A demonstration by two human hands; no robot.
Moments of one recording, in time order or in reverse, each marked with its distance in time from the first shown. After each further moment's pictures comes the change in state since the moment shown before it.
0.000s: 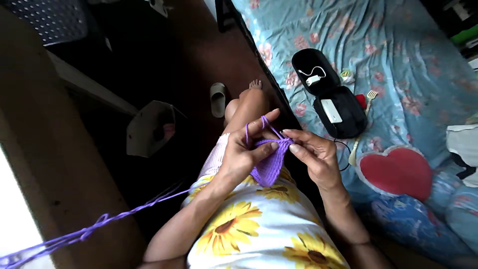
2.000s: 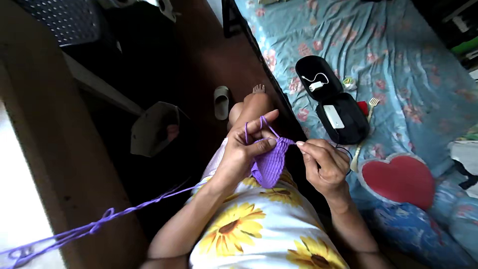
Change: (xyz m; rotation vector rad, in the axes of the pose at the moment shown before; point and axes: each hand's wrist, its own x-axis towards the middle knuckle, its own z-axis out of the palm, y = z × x) left_hand 0.001 0.008 -0.007 -0.198 0.070 -0.122; right_hand 0.000 0.007 -0.004 -0.889 0.138 -0.590
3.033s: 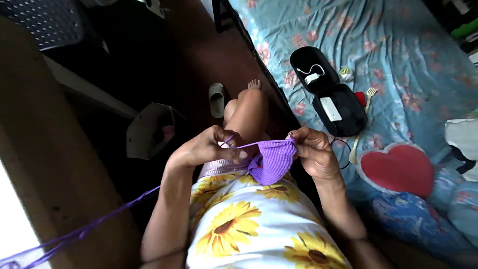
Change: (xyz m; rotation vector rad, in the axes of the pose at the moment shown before) left_hand 0.017 0.022 -0.079 0.589 -0.454 -0.129; right_hand 0.002 0.010 0.007 1.410 -0.143 0.689
